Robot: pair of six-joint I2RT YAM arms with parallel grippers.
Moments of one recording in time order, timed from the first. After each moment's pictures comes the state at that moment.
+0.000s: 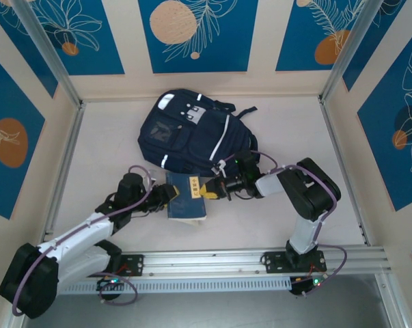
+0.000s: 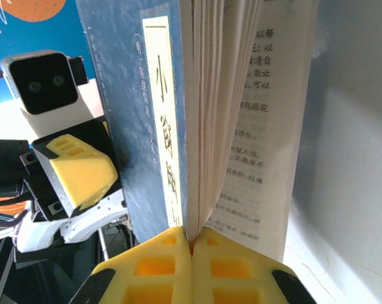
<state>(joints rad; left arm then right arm) -0.52 0.96 0.33 0.06 0.44 -1.15 0.53 1.79 0.65 0.50 -1.15 1.16</state>
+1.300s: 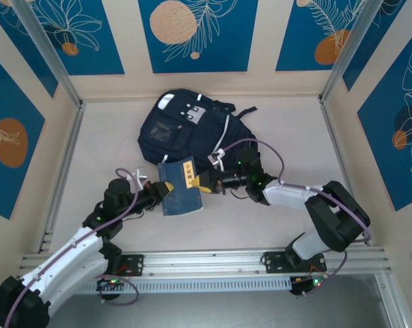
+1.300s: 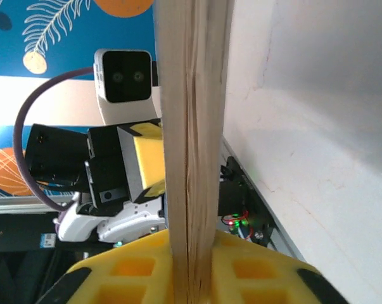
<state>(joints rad) -0.52 0.68 0.30 0.04 0.38 -1.20 0.63 1.46 0.63 0.53 -0.94 1.20</state>
